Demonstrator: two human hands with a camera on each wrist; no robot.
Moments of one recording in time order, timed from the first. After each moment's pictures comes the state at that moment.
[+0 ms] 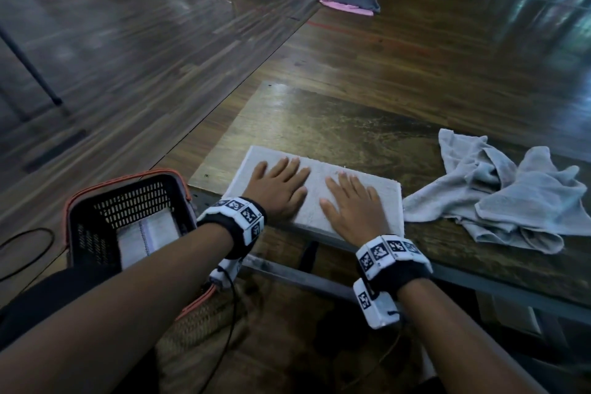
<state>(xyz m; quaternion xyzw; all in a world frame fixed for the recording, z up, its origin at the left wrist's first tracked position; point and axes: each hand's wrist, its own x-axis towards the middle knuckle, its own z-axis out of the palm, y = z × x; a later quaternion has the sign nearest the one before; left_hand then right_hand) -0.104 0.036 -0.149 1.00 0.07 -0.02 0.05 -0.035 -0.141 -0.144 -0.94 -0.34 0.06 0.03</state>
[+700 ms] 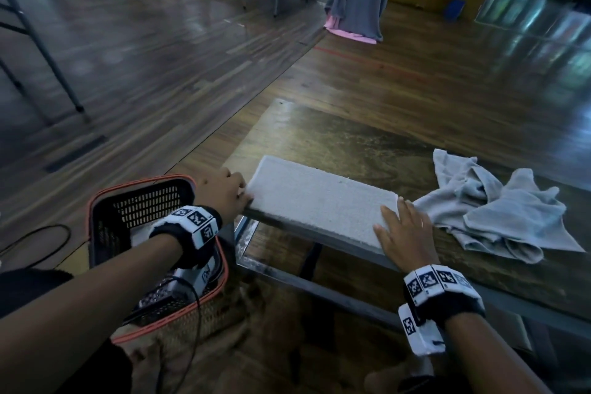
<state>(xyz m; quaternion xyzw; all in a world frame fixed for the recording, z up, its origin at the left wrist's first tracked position) -0.189 0.096 -0.123 0.95 0.27 0.05 0.14 -0.042 -0.225 -0.123 -0.96 -0.28 0.00 -0.04</state>
